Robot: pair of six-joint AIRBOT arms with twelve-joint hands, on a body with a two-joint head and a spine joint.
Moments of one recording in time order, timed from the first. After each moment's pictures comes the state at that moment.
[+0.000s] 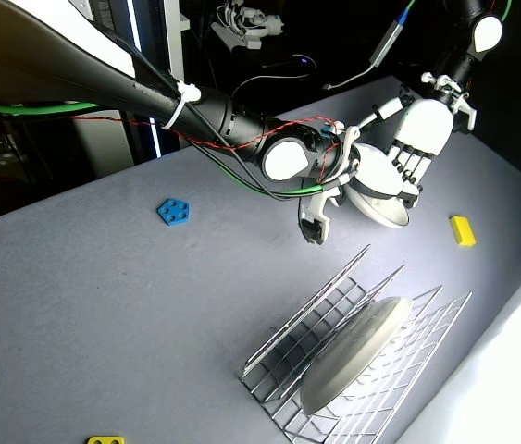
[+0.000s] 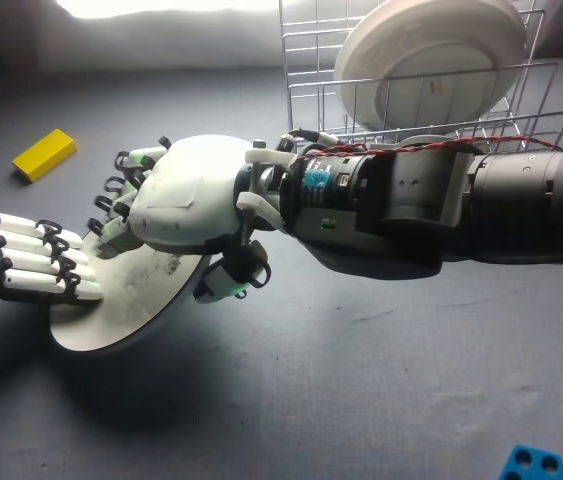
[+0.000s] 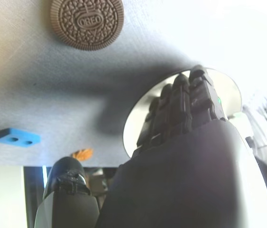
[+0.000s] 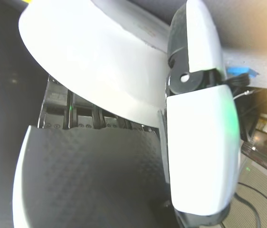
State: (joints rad) left arm 0.72 -0.99 1.64 1.59 -0.94 -0.24; right arm -0.30 -1.68 1.45 -0.37 0.21 -0.83
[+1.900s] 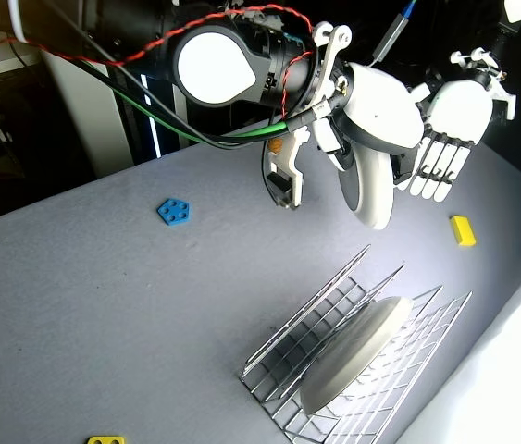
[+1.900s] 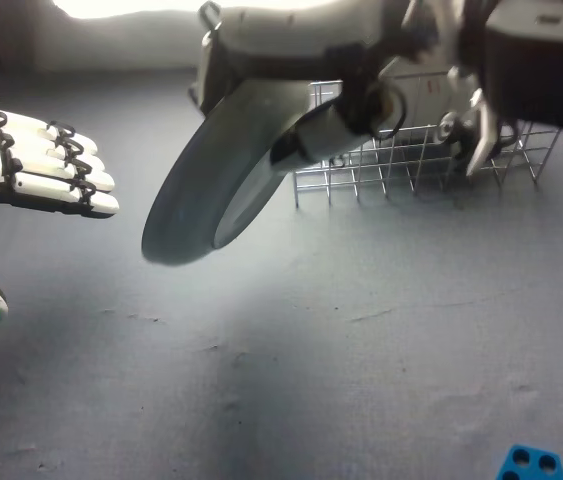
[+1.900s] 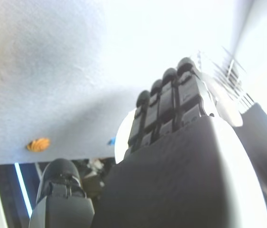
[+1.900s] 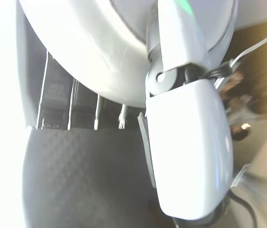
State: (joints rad) left arm 0.38 -0.94 1.62 1.75 -0.96 -0.32; right arm -0.01 -1.21 1.04 -0.11 0.01 -0.79
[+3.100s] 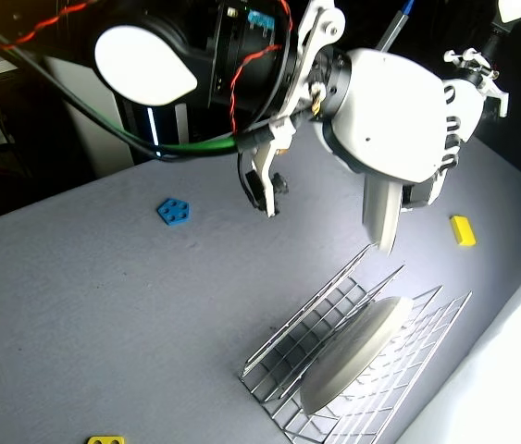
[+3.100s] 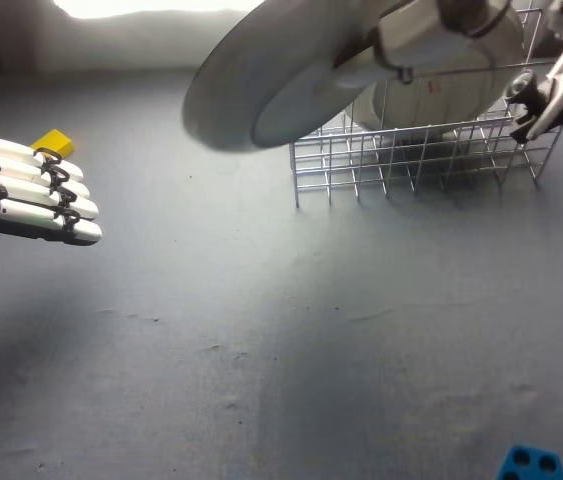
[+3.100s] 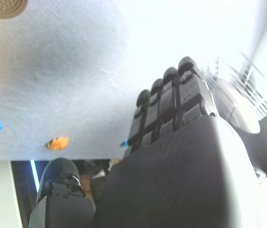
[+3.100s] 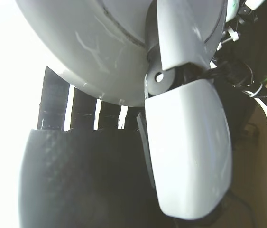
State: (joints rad) left arm 0.42 -0.91 1.60 1.76 -0.97 -0.32; right arm 0.00 -1.08 1.06 0.20 0.12 -0.80
